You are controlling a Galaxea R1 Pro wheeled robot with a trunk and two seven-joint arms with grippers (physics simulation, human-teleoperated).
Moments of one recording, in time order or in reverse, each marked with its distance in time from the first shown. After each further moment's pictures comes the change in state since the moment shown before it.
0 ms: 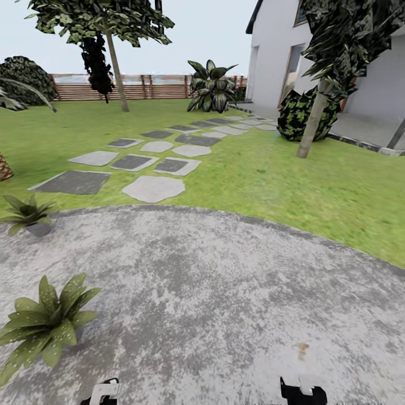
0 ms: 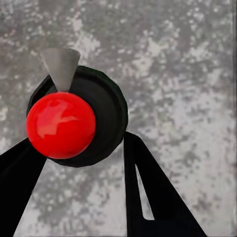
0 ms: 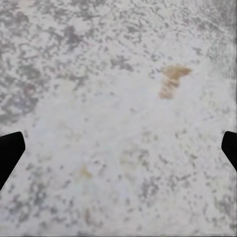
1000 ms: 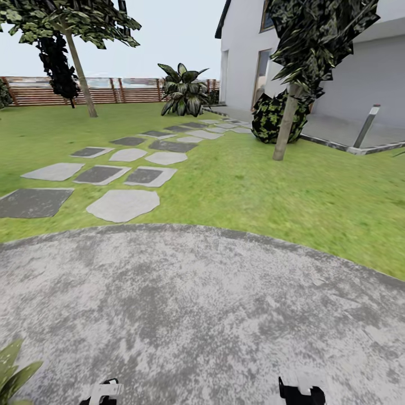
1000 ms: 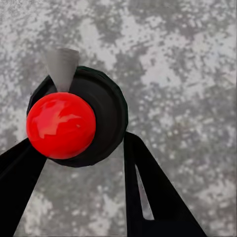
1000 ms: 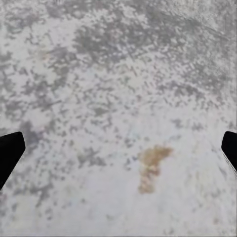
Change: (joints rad) left arm 0.000 0.003 0.000 0.001 -0.001 0.001 -0.001; right arm 0.000 0.007 0.000 0.000 0.001 0.000 0.001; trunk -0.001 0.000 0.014
